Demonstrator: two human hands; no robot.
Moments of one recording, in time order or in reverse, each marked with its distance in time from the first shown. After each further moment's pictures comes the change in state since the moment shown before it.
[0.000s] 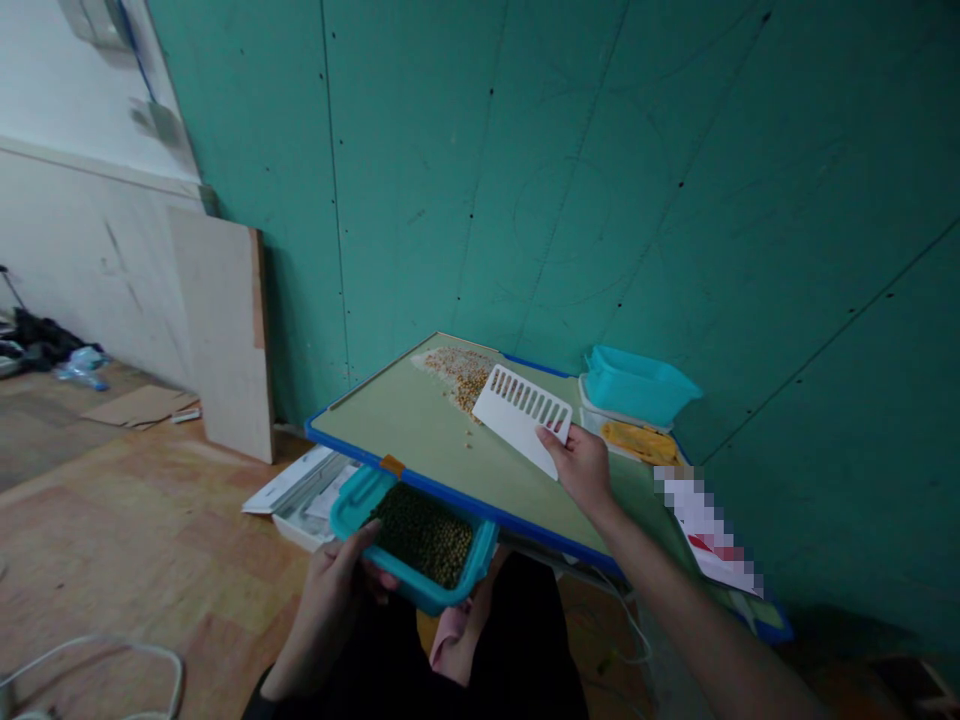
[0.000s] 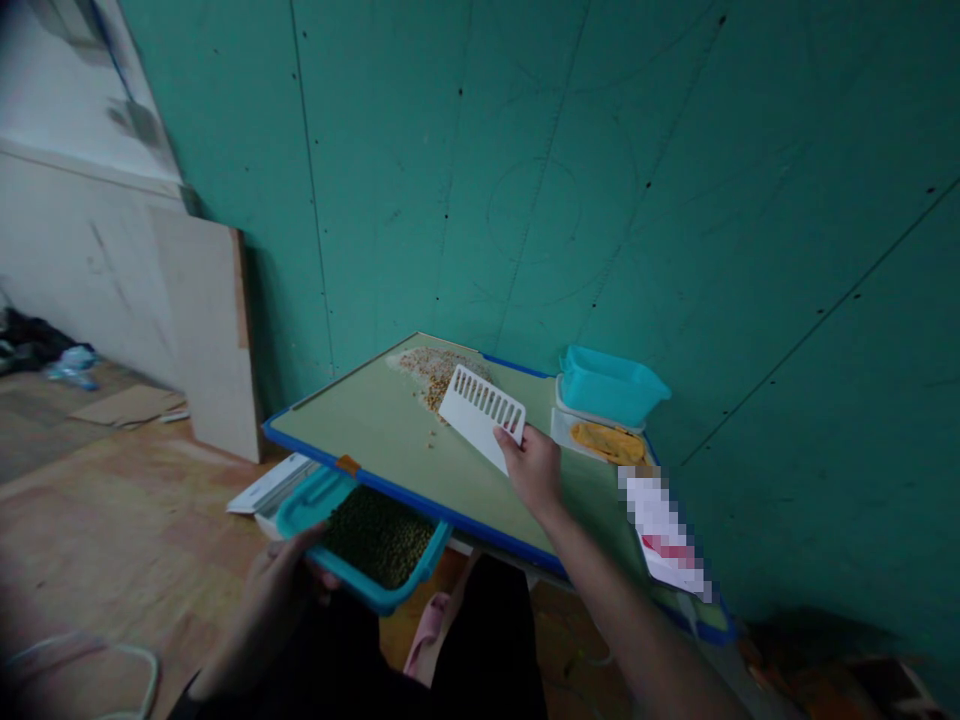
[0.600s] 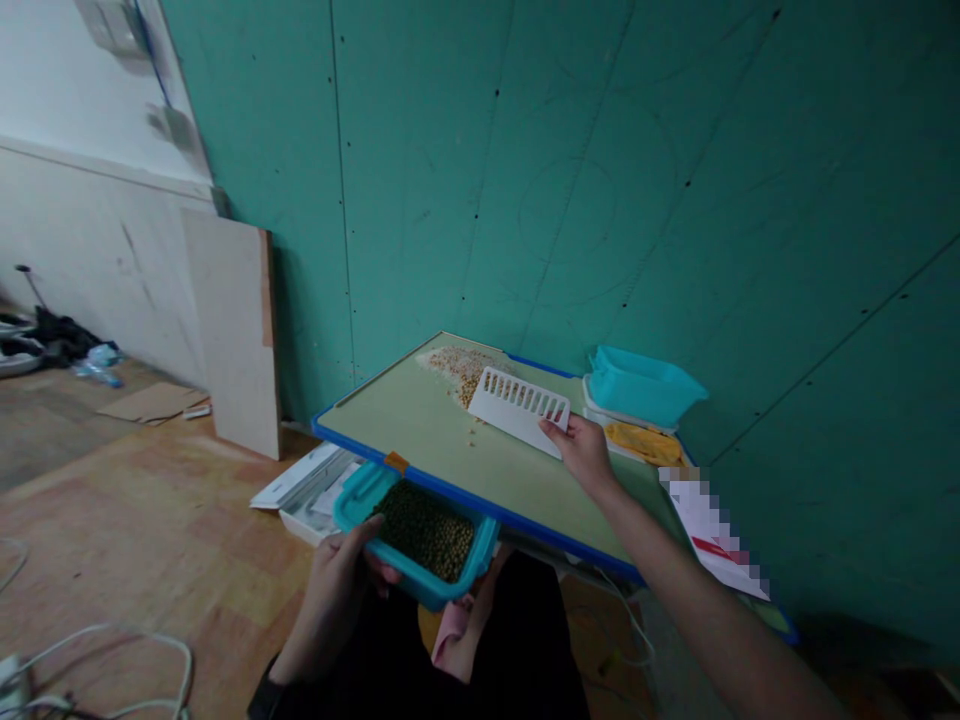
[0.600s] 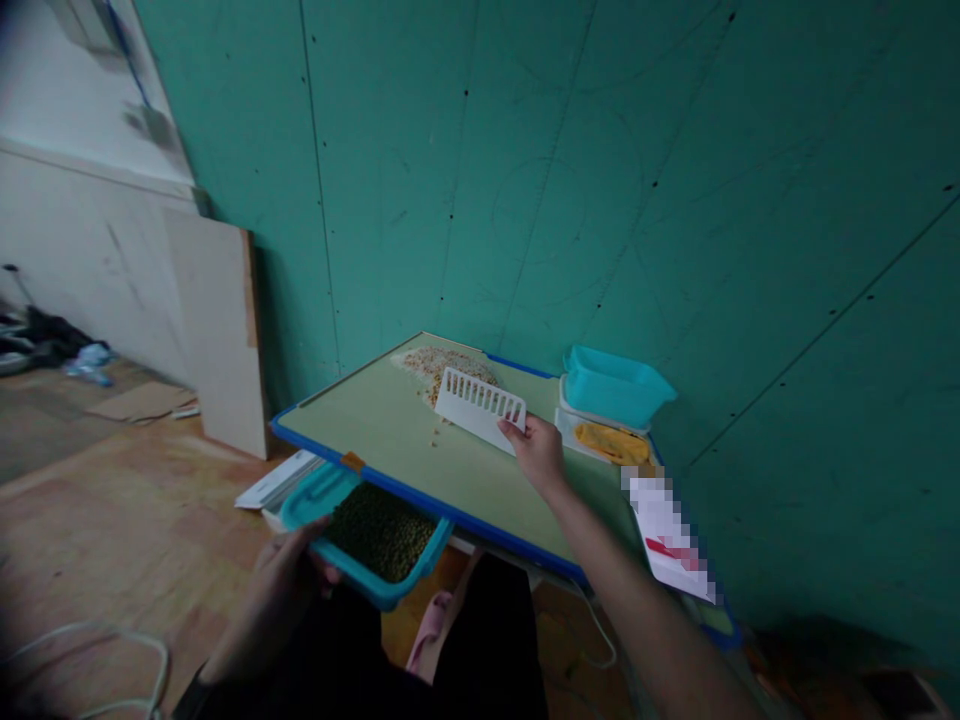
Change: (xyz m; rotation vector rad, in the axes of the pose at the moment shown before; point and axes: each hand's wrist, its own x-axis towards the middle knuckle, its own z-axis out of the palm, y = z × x) left_hand -0.001 0.004 0.003 -0.005 -0.009 0.044; right_hand 0.028 0.013 -0.001 0.079 -0.070 0.053
